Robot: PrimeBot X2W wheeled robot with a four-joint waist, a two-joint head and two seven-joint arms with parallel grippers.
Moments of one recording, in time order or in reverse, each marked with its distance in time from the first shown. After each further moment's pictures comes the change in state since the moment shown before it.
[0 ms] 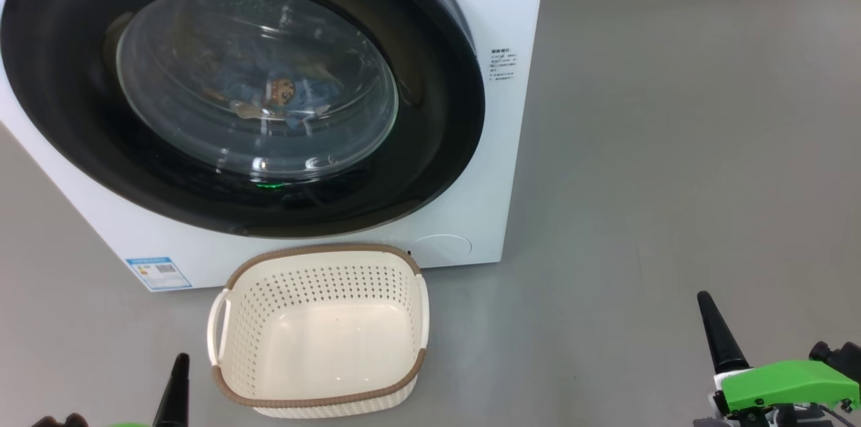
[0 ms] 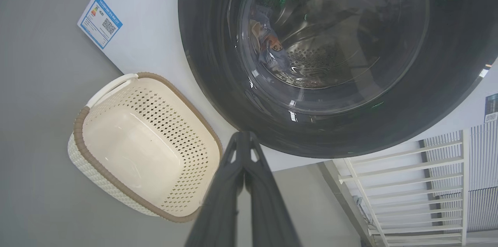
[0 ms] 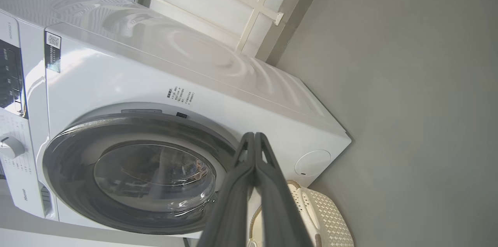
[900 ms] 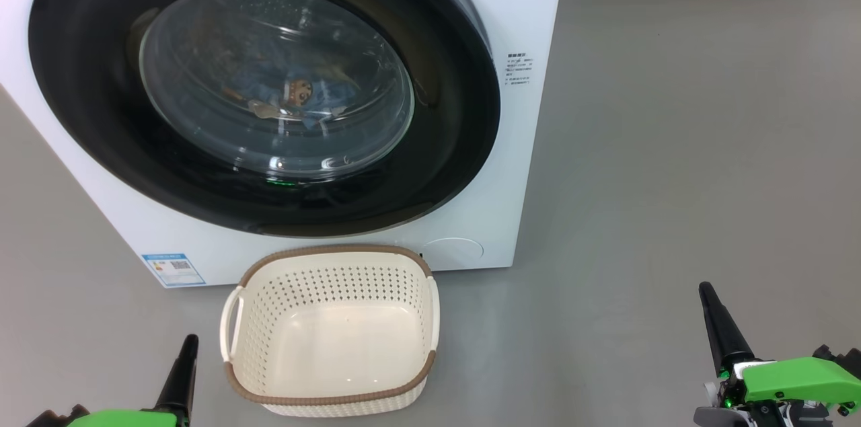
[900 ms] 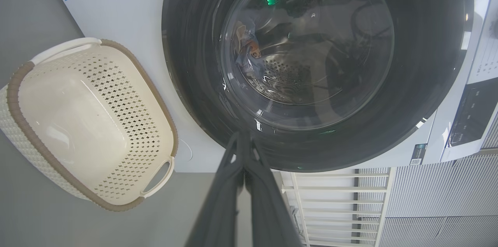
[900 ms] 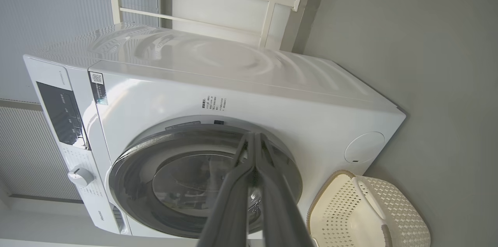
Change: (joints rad) left arm -0.039 -0.007 0.008 -0.002 -0.295 0.000 0.077; right arm 0.000 0.029 -0.036 -0.044 0.240 -0.002 0.076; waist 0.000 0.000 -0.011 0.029
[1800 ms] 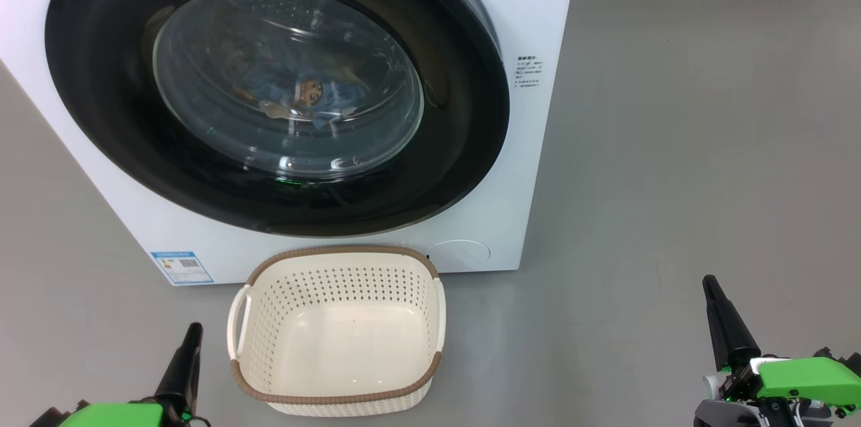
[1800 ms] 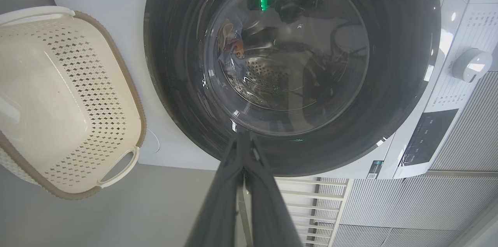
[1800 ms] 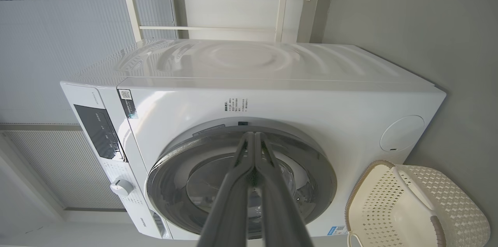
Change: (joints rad) left arm -0.020 -0.003 0.005 -0.002 -0.184 0.000 0.046; right arm 0.000 0.017 -0.026 -0.028 0.155 0.000 0.049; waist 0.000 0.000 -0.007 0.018
